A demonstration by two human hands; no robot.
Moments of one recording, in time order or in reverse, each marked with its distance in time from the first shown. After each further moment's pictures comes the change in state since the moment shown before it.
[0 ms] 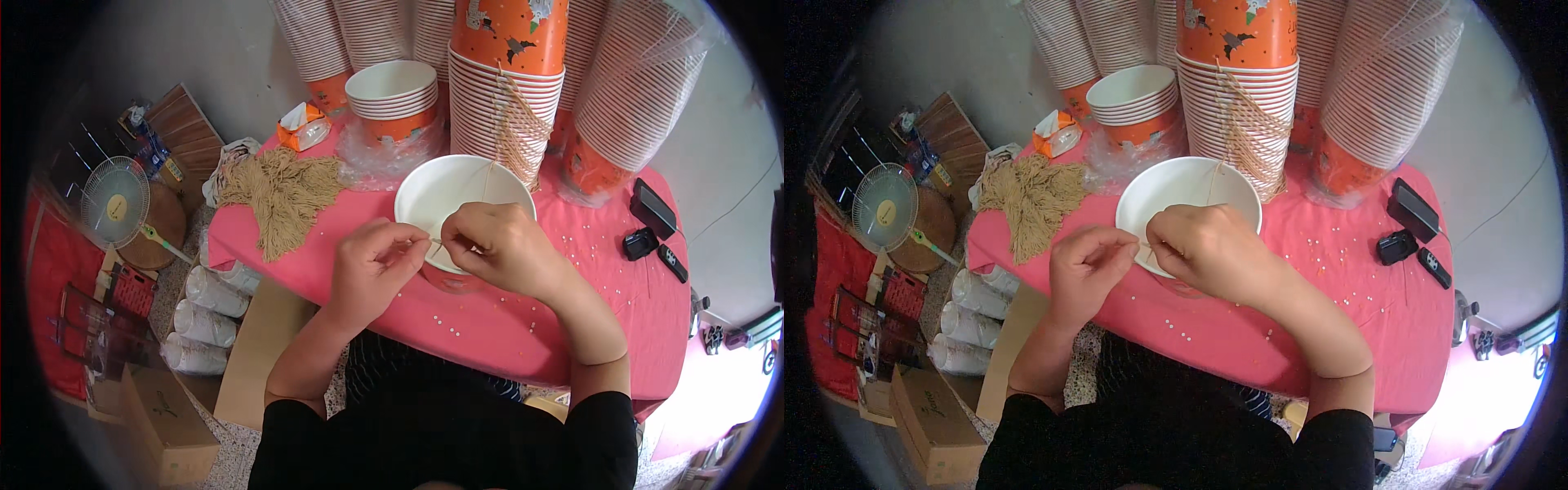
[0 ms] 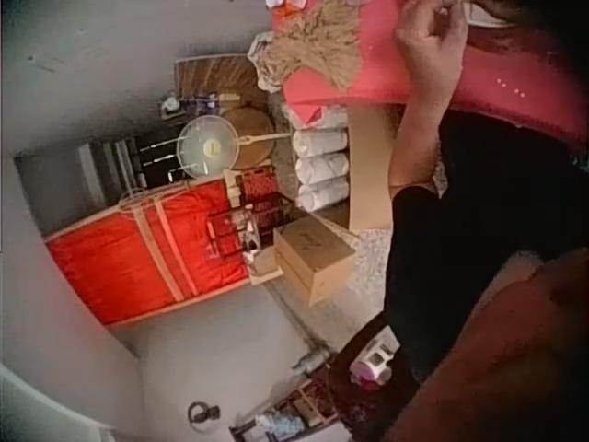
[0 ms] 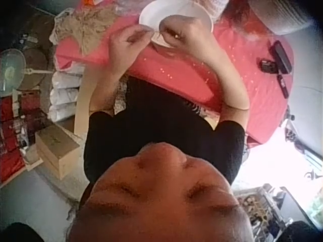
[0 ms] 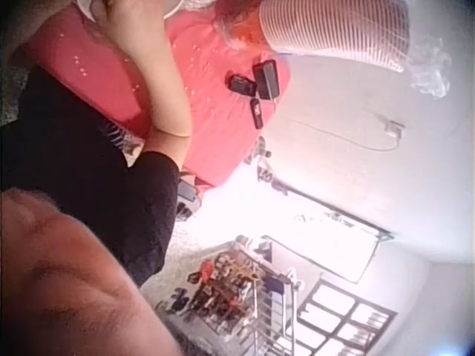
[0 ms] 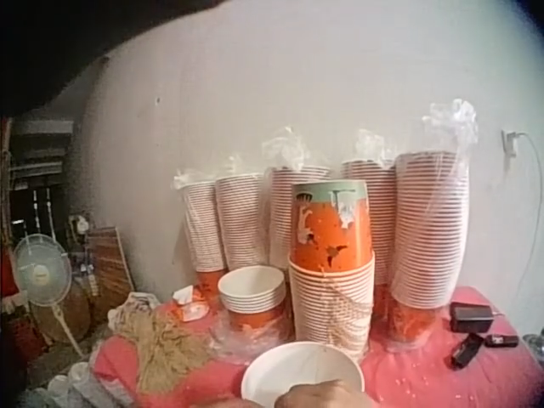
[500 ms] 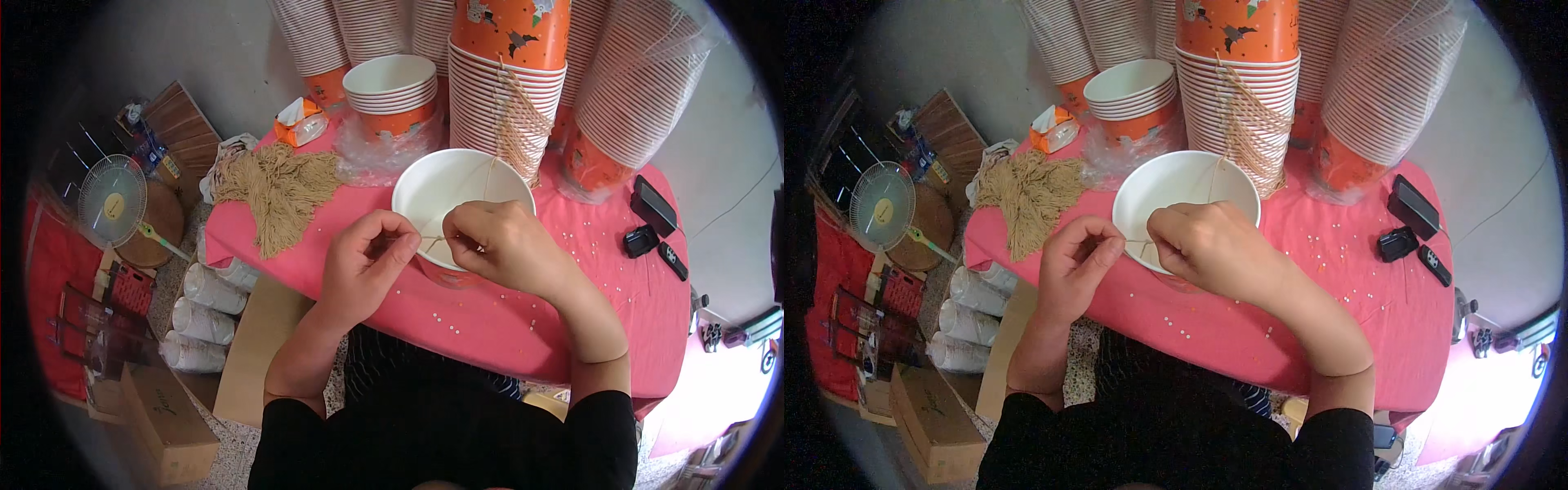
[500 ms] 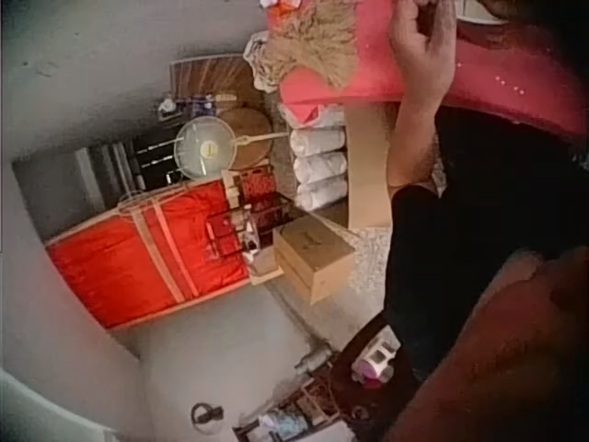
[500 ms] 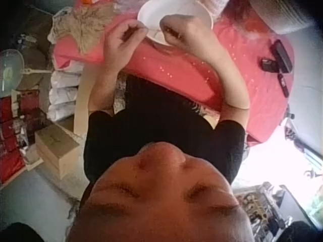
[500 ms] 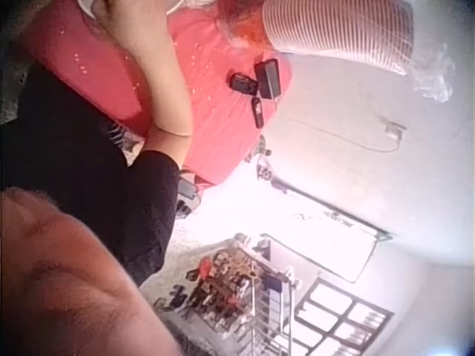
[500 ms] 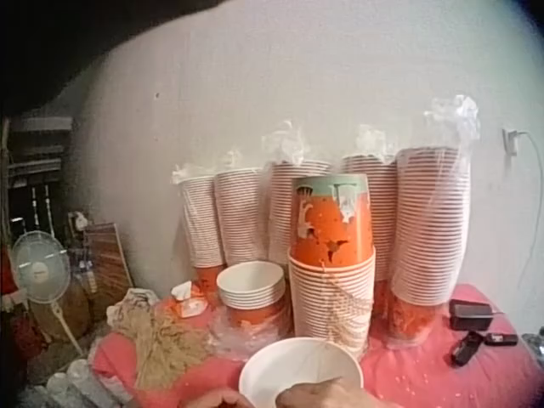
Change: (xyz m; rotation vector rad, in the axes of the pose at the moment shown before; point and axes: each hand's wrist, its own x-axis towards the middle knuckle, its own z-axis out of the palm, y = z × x) left_hand 0.001 -0.001 -0.005 -0.247 -0.046 -0.126; right_hand 0.000 0.000 -0.003 -0.029 -0.065 0.038
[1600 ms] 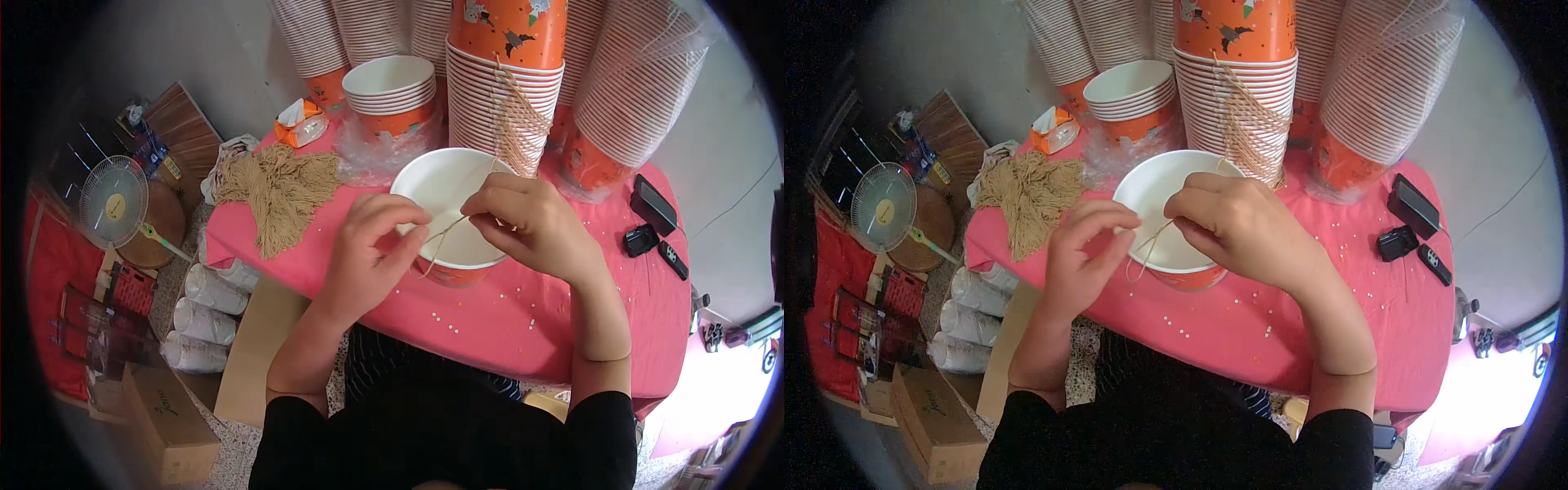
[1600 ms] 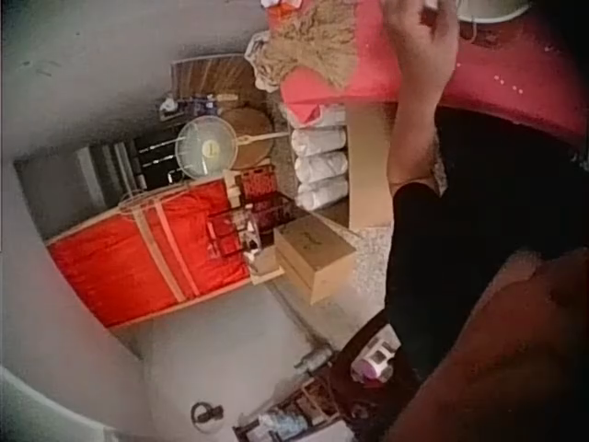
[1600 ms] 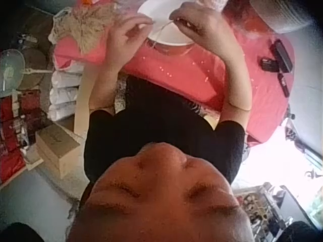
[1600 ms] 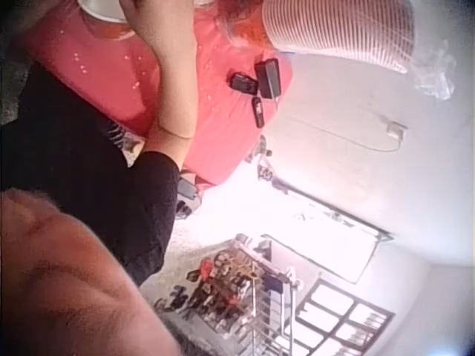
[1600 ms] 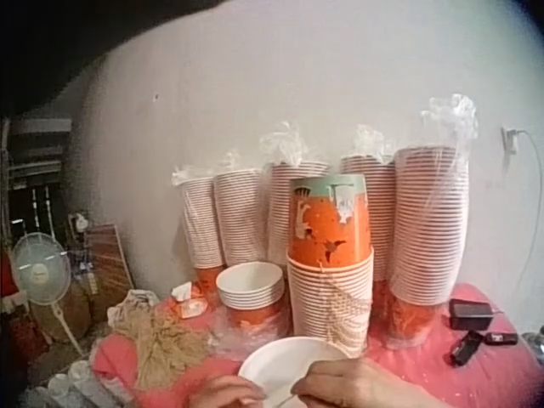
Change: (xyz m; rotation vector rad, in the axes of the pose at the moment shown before) left_hand 0.017 0.000 -0.001 0.424 0.004 0.294; right_hand -0.002 0.006 -0.030 -0.041 0.062 -0.072
